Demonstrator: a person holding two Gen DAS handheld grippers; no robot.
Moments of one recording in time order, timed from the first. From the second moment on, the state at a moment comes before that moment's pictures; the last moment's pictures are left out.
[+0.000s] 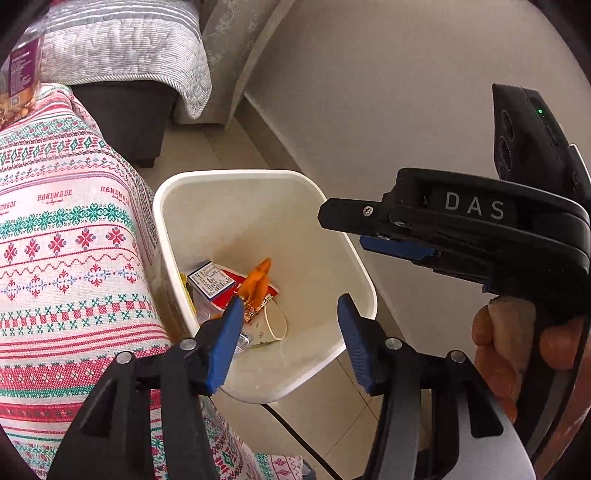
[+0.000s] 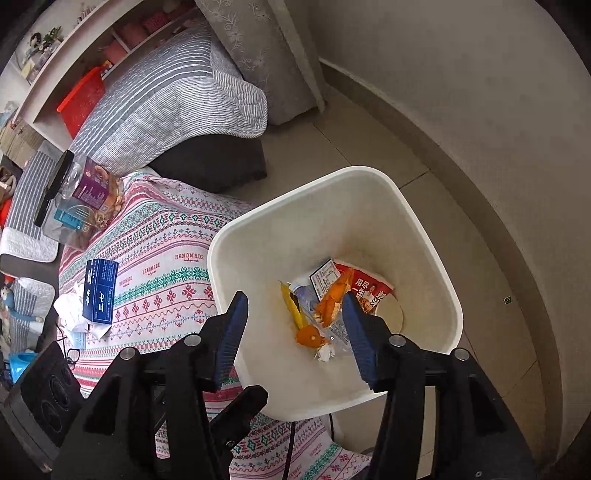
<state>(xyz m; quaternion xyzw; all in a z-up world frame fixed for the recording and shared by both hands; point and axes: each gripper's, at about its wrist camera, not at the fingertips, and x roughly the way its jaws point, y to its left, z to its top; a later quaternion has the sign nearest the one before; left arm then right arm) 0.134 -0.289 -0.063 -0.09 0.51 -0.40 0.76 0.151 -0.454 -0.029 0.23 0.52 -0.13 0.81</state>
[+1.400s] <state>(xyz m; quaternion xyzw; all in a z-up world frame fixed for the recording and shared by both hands) 0.252 0.062 -0.061 -0.15 0.47 0.06 0.87 0.214 -0.303 -0.044 0.17 0.53 -0.02 0.83</state>
